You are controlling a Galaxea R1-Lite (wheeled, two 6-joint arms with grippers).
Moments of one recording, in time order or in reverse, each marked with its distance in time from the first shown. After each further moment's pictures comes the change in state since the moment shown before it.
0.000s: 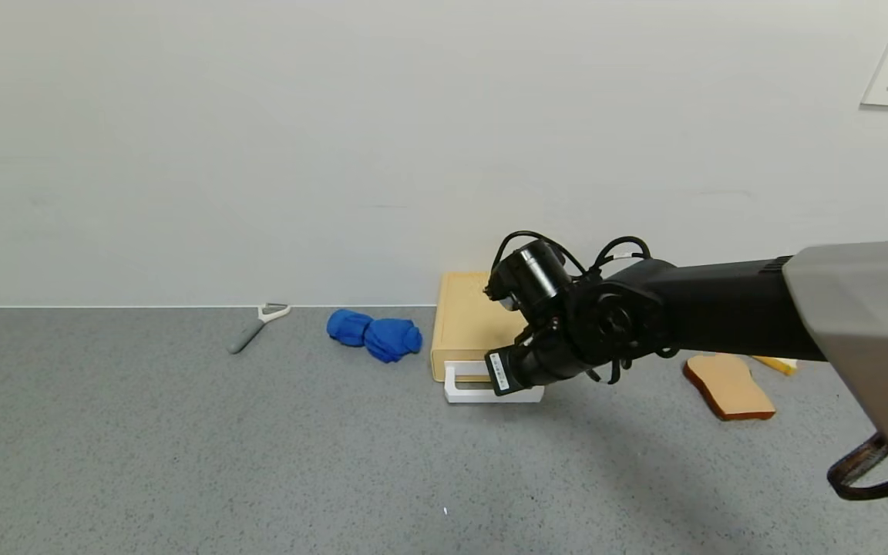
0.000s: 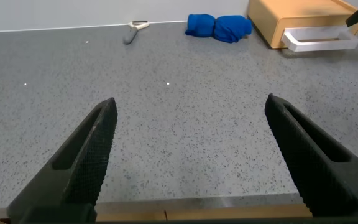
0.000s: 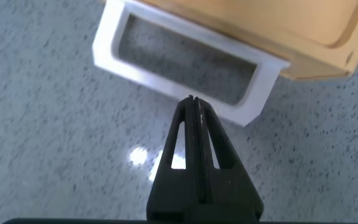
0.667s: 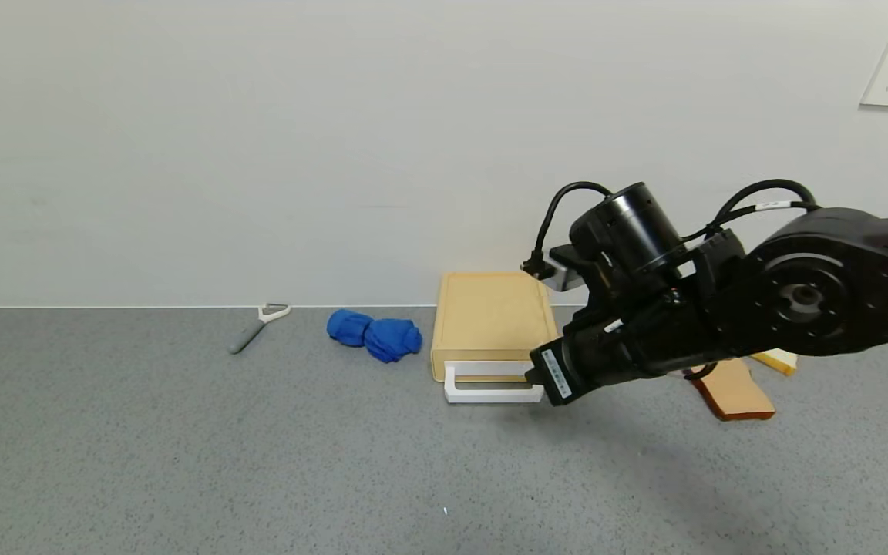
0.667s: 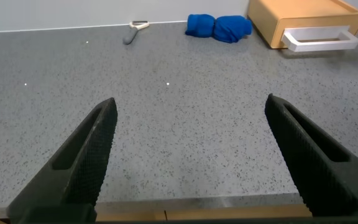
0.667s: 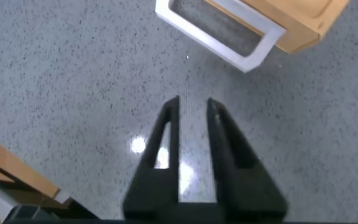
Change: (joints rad) left arm 0.000 0.000 0.000 0.000 0.000 0.000; right arm 0.007 -0.334 0.278 -0.012 0.126 -0.145
